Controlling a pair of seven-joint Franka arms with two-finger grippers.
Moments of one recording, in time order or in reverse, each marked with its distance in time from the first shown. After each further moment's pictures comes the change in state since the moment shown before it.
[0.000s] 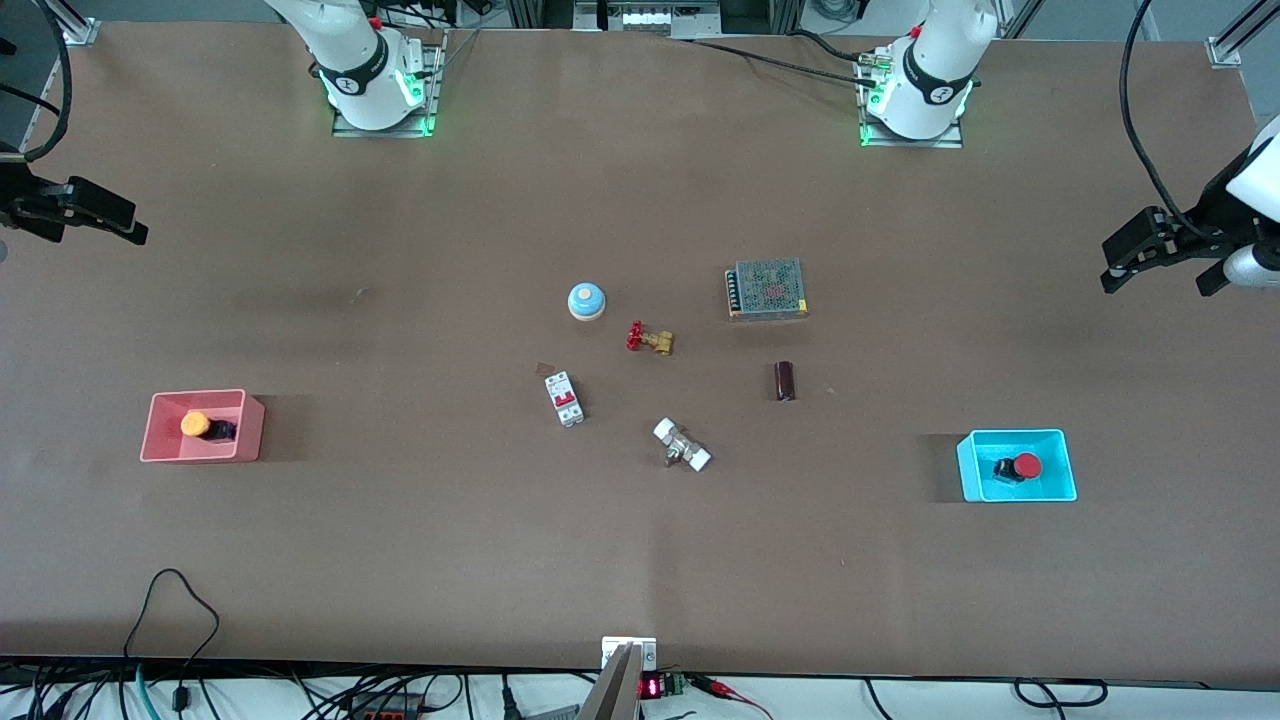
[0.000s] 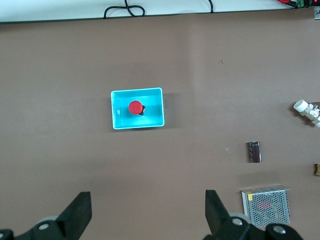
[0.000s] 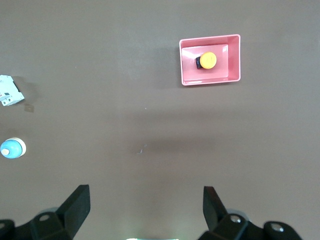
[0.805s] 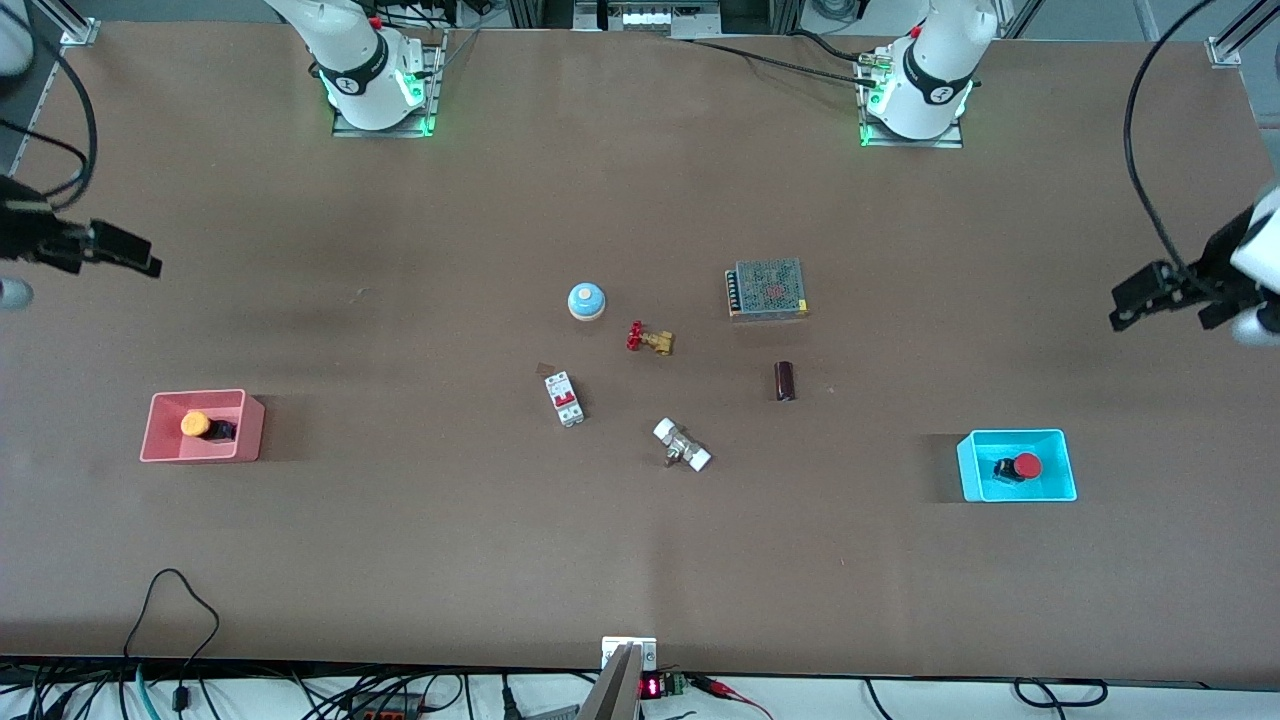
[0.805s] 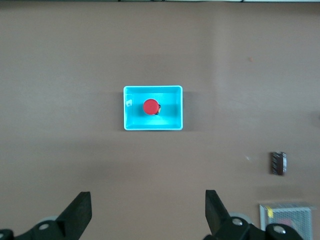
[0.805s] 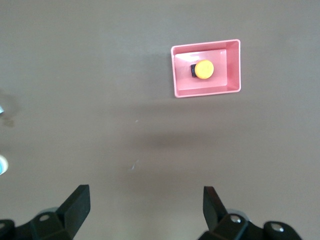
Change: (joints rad) left arm 0.065 0.143 0.010 -0.013 0.000 0.099 0.002; right arm -0.024 0.126 -0.009 -0.033 -0.006 0.145 -0.019
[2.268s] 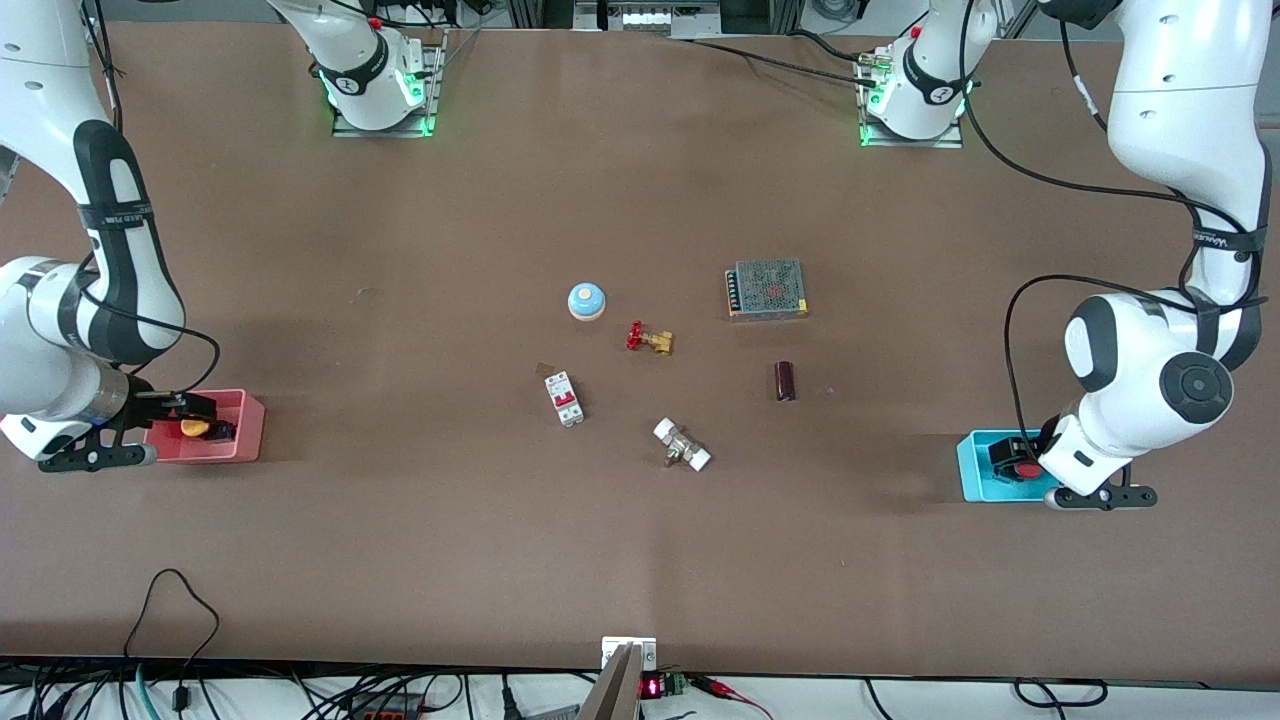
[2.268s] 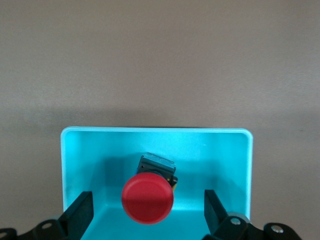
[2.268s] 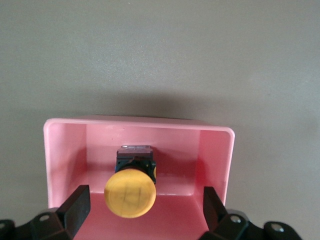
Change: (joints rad) left arm 0.032 0.540 0.000 0.007 0.000 0.506 0.001; right arm -0.115 0.507 0.000 0.017 -0.074 0.577 -0.226
